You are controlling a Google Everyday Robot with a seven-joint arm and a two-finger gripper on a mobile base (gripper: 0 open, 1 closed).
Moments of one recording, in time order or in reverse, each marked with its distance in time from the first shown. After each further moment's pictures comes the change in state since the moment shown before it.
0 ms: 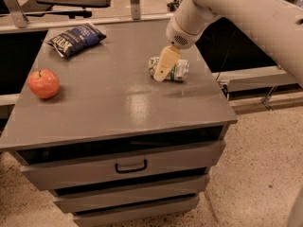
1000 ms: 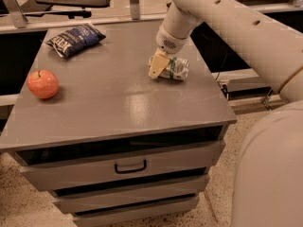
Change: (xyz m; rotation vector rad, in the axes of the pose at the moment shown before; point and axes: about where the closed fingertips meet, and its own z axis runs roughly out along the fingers) arm -0.008 0.003 0.055 -0.139 0.054 0.032
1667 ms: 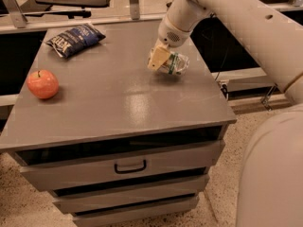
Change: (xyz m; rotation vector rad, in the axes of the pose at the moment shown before) arm -0.016 0.004 -0.020 -0.044 -0.086 -0.032
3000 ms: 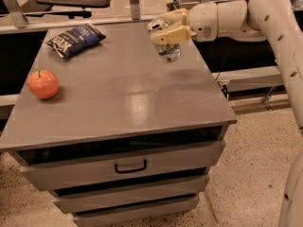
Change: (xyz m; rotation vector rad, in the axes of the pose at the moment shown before) arm -0.033 -0.010 -0.095 -0.074 -0.911 -0.058
